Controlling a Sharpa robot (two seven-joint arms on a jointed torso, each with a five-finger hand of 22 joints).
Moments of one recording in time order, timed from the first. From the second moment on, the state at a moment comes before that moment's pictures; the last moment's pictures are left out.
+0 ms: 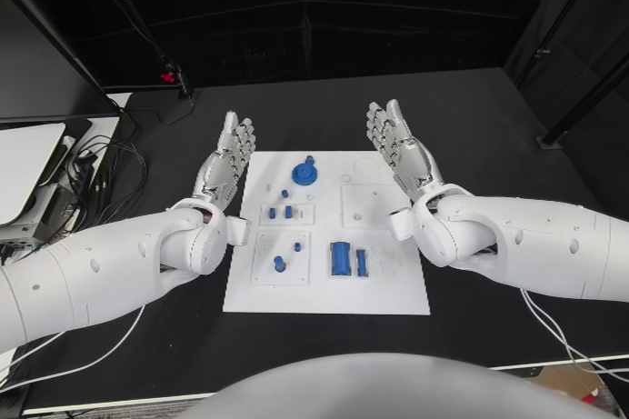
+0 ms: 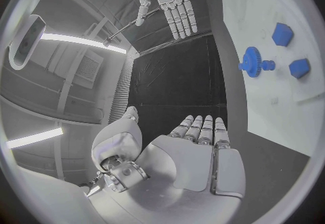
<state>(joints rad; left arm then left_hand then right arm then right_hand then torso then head) 1.11 -0.69 -0.17 1.37 -0.04 -0.44 0.66 0.17 0.00 0.00 0.00 0.00 0.01 0.00 0.07 0.00 0.00 0.00 0.09 0.00 0.00 0.00 0.12 0.00 0.01 0.00 0.00 0.00 0.07 1.07 -0.84 -0.09 1.59 -0.22 -0.57 0.63 0.15 0.00 0.00 0.00 0.00 0.01 0.00 0.02 0.02 0.01 0.00 0.01 0.10 0.00 0.00 0.02 0.09 0.01 0.00 0.01 0.00 0.09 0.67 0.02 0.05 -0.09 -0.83</state>
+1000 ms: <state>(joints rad) 1.05 -0.78 0.00 1.57 0.00 -0.76 0.52 0.01 0.00 0.00 0.00 0.00 0.01 0.00 0.00 0.00 0.00 0.00 0.00 0.00 0.00 0.00 0.00 0.00 0.01 0.00 0.00 0.00 0.00 1.05 -0.78 0.00 1.57 0.00 -0.76 0.52 0.01 0.00 0.00 0.00 0.00 0.01 0.00 0.00 0.00 0.01 0.00 0.00 0.00 0.00 0.00 0.00 0.00 0.01 0.00 0.01 0.00 0.00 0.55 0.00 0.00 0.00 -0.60</state>
